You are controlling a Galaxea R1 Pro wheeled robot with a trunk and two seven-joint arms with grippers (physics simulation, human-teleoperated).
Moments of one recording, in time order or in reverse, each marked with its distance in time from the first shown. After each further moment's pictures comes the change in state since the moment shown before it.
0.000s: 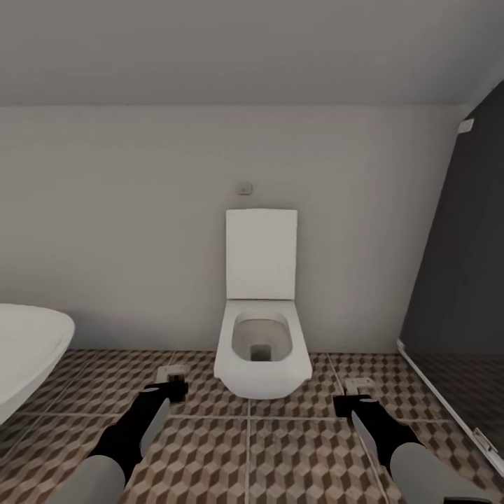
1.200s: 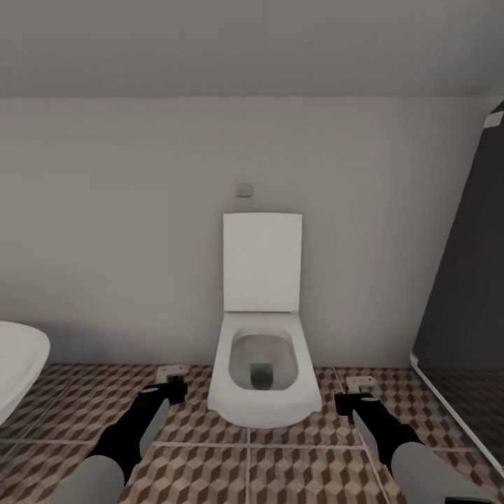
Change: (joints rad) left arm 0.000 0.002 0.003 0.005 0.000 -0.001 -0.003; right arm 0.000 -0.005 -0.001 -0.010 0.000 -0.005 -0.009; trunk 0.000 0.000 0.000
